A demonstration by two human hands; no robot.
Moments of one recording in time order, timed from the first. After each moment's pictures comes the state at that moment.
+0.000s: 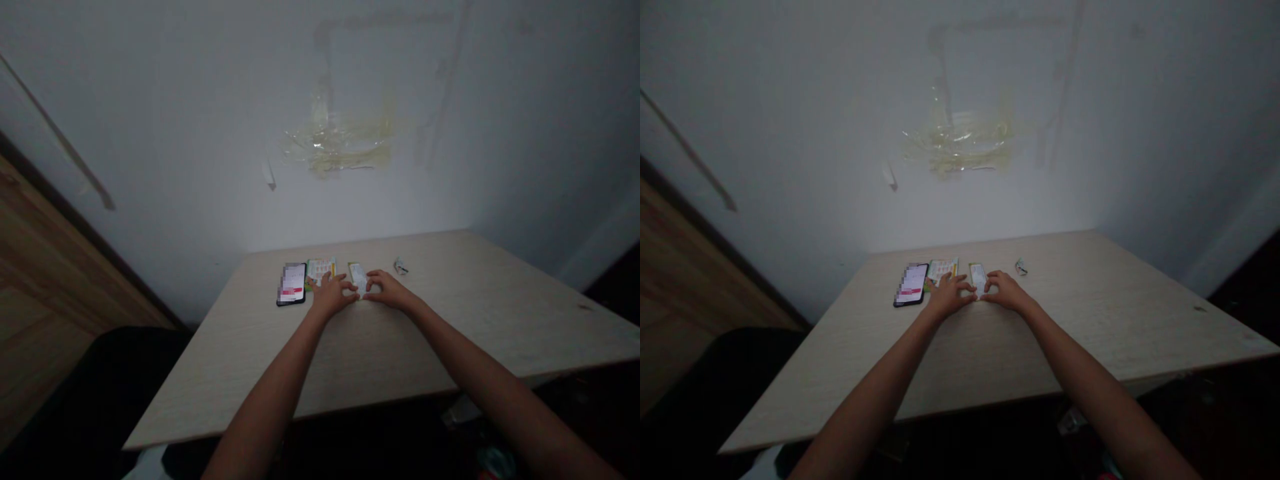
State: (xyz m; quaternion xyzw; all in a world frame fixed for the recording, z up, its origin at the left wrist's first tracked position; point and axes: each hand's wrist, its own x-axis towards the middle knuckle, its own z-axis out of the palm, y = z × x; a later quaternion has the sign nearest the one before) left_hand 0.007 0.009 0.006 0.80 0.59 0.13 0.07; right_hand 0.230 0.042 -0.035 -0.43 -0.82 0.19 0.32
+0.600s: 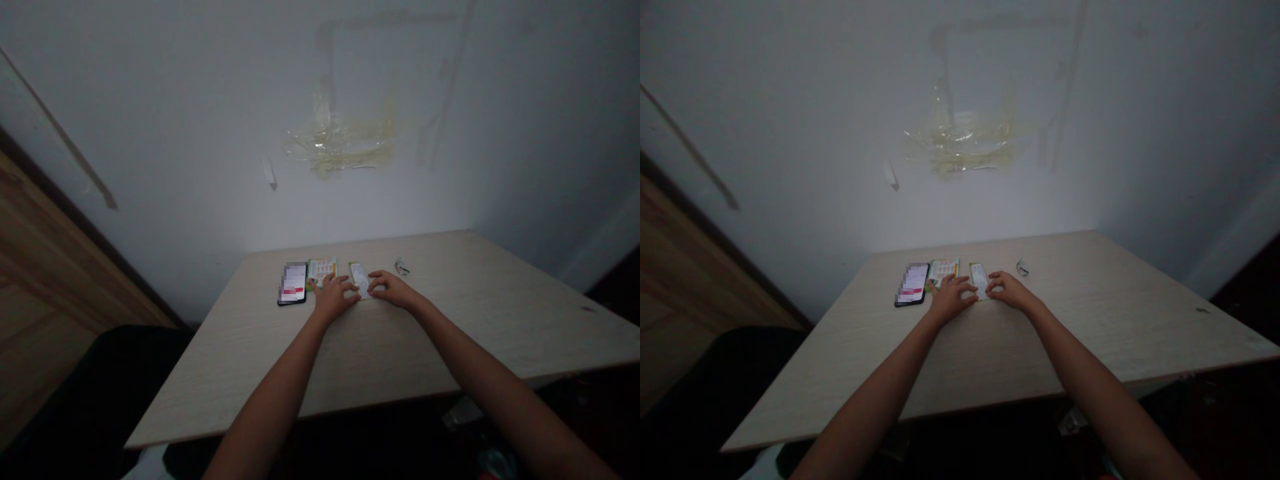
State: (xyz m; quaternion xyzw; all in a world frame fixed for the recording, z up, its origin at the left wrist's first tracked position) left_hand 0.009 0.001 0.000 0.79 0.59 0.15 0.06; right_hand 0.239 0.045 -0.032 -0.42 -0.81 0.25 0.33
